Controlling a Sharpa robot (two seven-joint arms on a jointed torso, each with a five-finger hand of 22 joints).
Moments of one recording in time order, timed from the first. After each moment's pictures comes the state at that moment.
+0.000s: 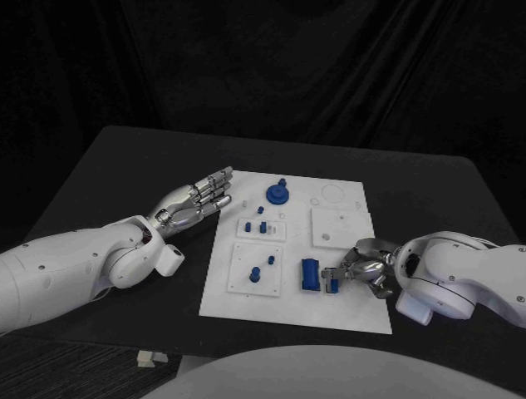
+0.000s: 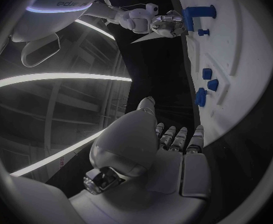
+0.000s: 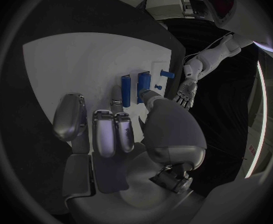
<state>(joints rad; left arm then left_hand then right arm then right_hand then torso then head) 1.07 -0.83 -0.22 1.34 -0.38 0.04 0.65 1.55 0.27 -0.20 0.25 0.47 0.08 -0.02 0.01 0.01 0.01 0.11 0.02 0.01 0.00 0.16 0.00 0.00 0.17 0.01 0.29 0.01 0.03 1.13 -1.05 -0.25 1.85 -0.80 -0.20 -0.51 1.02 -0.09 0.19 0.23 0.31 0.87 0.07 0.48 0.52 1.47 -0.01 1.57 1.31 1.47 -0.07 1.51 1.31 0.09 1.44 0.04 1.17 1.31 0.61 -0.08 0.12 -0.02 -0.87</state>
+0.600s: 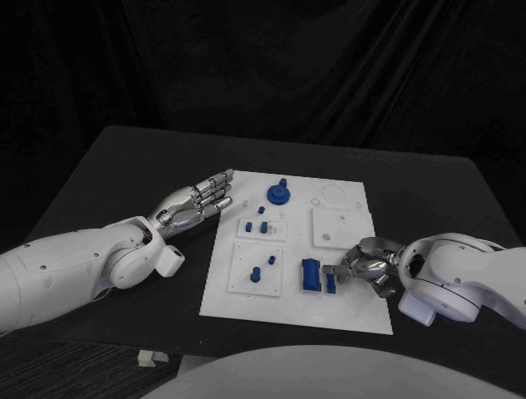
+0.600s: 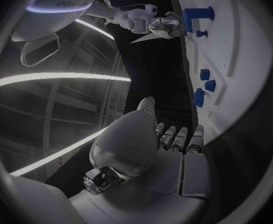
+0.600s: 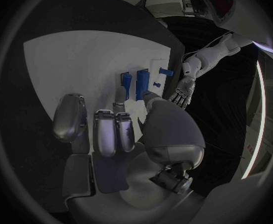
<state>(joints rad) 1.07 -0.83 -0.22 1.34 -0.38 0.04 0.64 1.55 0.27 -0.20 0.24 0.47 0.08 -0.01 0.01 0.02 0.01 0.11 0.02 0.01 0.00 0.17 0.00 0.00 0.17 0.02 0.29 0.01 0.03 1.13 -1.06 -0.25 1.87 -0.80 -0.23 -0.50 0.99 -0.04 0.09 0.29 0.28 0.82 0.04 0.70 0.74 1.46 -0.03 1.57 1.31 1.47 -0.09 1.51 1.31 0.09 1.44 0.03 1.17 1.31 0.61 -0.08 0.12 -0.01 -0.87</state>
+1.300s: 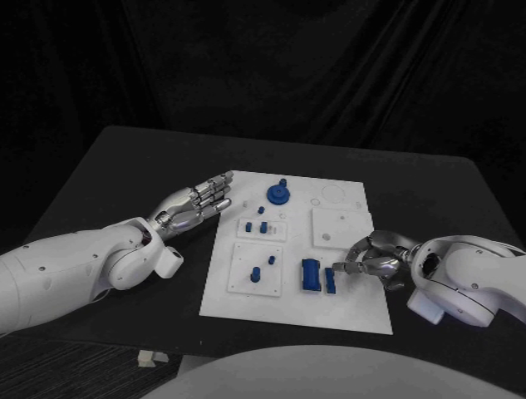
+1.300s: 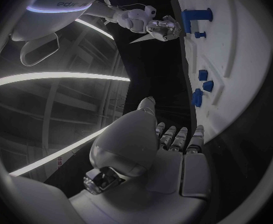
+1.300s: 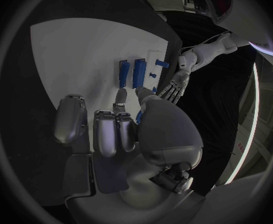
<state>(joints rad) 1.06 -0.84 -0.22 1.34 -0.38 0.05 0.64 1.55 0.27 -0.20 0.24 0.47 0.10 0.00 0.02 0.02 0.01 0.11 0.02 0.01 0.00 0.17 0.00 0.00 0.17 0.02 0.29 0.01 0.03 1.12 -1.13 -0.25 1.90 -0.86 -0.29 -0.41 1.13 -0.05 0.08 0.18 0.23 0.77 0.02 0.79 0.85 1.47 -0.04 1.57 1.31 1.46 -0.10 1.53 1.31 0.09 1.45 0.01 1.20 1.31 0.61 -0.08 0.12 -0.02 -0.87</state>
